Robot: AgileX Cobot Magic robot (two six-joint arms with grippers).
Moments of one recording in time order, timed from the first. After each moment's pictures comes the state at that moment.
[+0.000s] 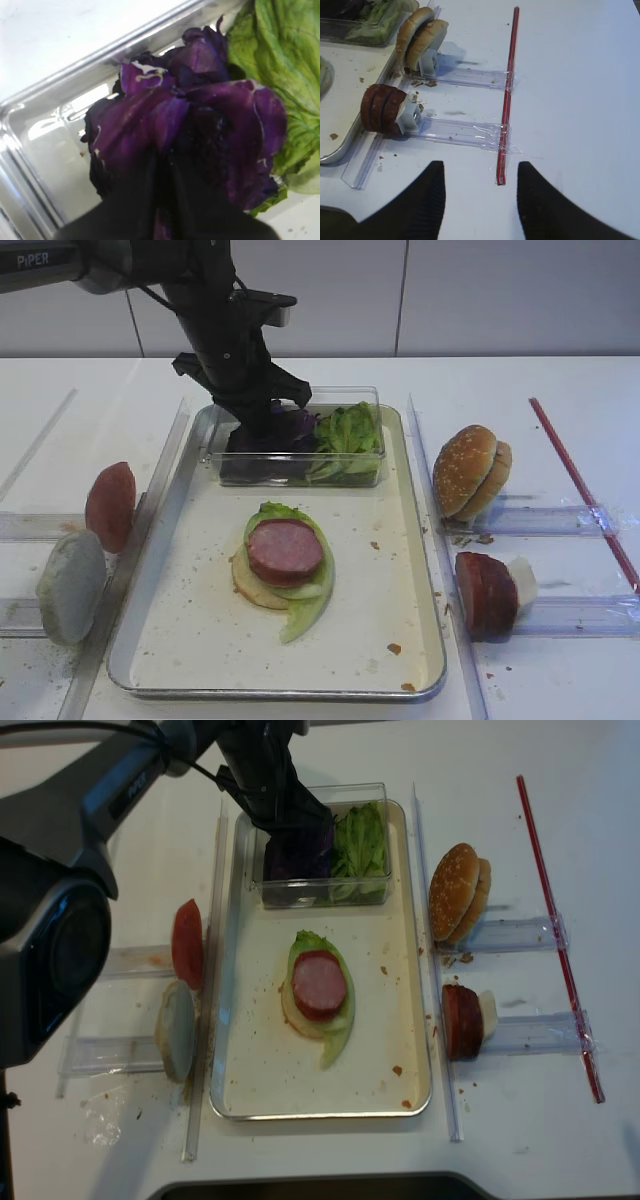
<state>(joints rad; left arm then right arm) -0.41 2.20 -1.96 -0.09 1.09 0.09 0.06 -0.02 -0.48 0.09 1.13 -0.09</state>
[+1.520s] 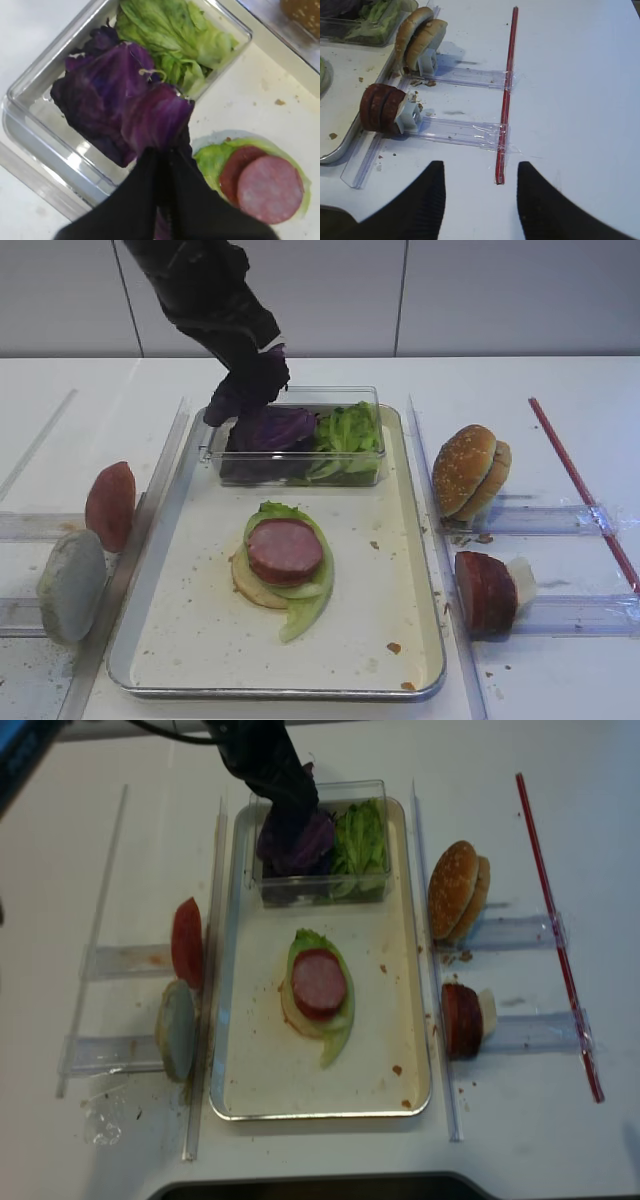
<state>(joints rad) -0.41 1.89 -1.86 -0.19 1.24 0.42 0.06 -0.02 -0.48 0.09 1.13 -0.09</state>
